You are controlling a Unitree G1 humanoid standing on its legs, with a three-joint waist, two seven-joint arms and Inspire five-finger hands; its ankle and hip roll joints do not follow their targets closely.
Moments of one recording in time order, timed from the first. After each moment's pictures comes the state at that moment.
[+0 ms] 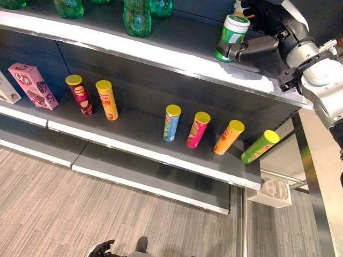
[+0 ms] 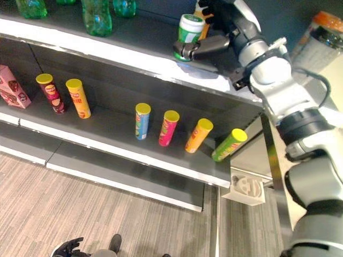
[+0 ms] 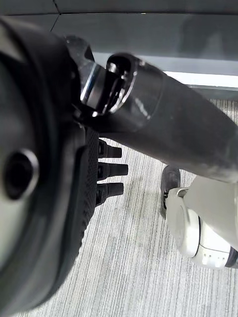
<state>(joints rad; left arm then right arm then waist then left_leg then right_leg) 0.11 0.36 -0.15 1.05 -0.19 -0.04 0.01 -1.30 -1.07 0.76 0.49 0.57 -0.10 -0.01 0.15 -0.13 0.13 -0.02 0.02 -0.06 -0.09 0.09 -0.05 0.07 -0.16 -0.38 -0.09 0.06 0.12</state>
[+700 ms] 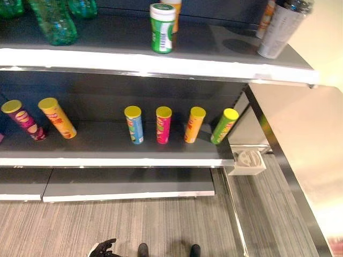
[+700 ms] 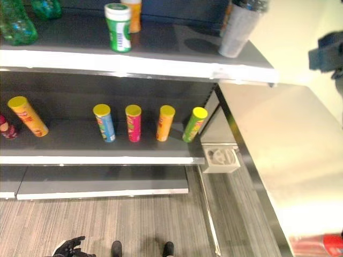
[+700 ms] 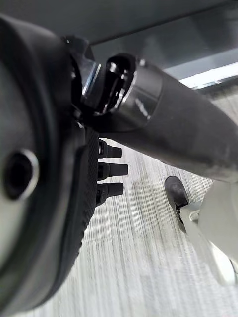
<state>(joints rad) 0.11 0.36 -0.16 1.01 -0.09 -0.04 0.01 -0.70 -1.33 0.01 -0.09 0.63 -0.35 -0.12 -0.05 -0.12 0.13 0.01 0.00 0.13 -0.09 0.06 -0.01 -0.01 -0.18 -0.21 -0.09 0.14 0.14</state>
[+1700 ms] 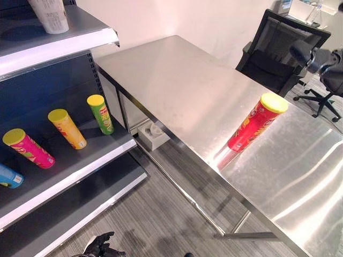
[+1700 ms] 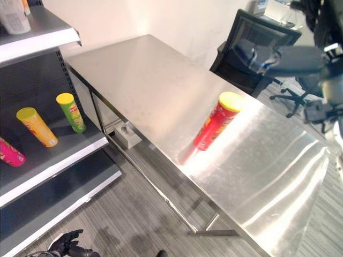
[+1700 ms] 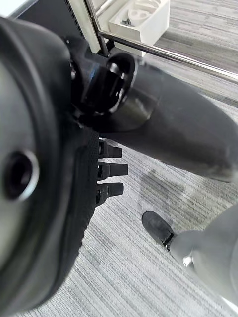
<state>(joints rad) 0.14 0.40 -0.10 0.93 -0.04 -0.04 -0.03 -0.25 -1.25 -0.20 -0.01 0.57 -0.20 -0.07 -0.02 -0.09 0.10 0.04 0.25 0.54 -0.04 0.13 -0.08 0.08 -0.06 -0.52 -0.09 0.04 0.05</state>
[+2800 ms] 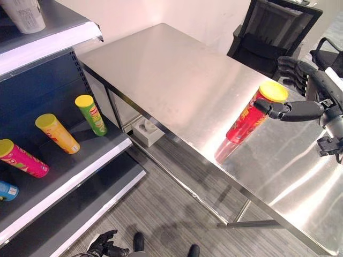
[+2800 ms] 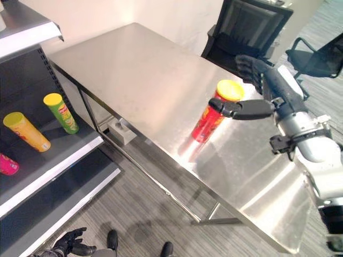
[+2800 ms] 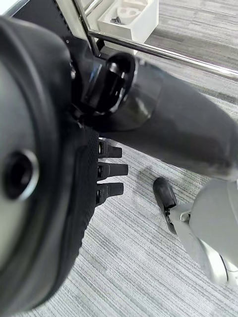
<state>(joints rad) 0.13 0.38 -0.11 0.93 -0.07 -0.04 -0.04 -0.19 -1.15 -0.07 0.03 0.55 -0.10 0.07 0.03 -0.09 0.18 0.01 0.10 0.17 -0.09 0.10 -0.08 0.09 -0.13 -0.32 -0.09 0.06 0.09</state>
